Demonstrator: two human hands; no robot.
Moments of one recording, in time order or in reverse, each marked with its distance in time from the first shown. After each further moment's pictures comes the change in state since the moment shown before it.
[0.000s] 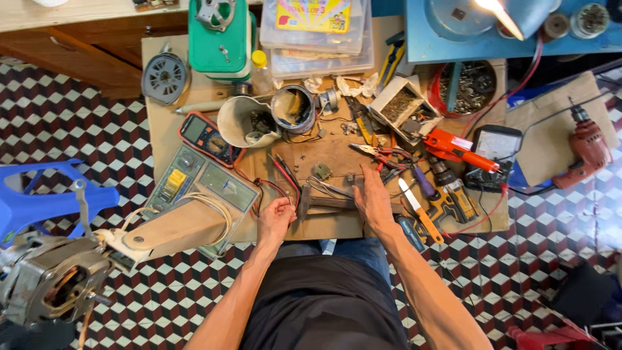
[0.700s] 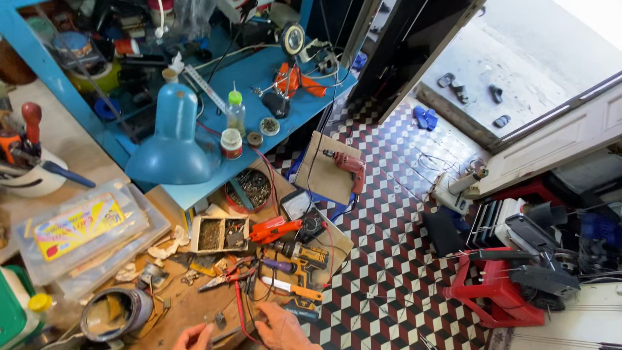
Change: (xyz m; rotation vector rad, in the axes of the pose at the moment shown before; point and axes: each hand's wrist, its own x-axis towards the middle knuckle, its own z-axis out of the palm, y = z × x) left_hand 0.084 0.026 0.128 0.217 -0.269 0.138; right_hand -0.091 0.005 -0.036 0.175 0.261 0.307
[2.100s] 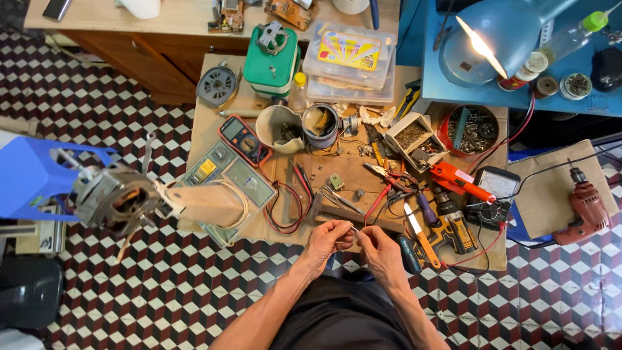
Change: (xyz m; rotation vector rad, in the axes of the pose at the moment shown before) left_hand -0.198 0.040 0.002 -0.735 -0.123 -0.124; right_hand -0.026 -0.095 -0.029 0.205 -0.540 0.208
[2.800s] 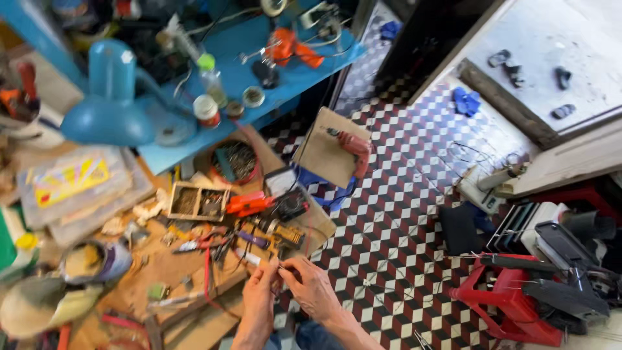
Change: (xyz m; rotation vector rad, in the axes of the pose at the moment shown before) left_hand 0.053 -0.139 0.194 0.082 -0.255 -0.022; right_hand -0.106 0.025 -0.187 -0.073 0.551 -0.153
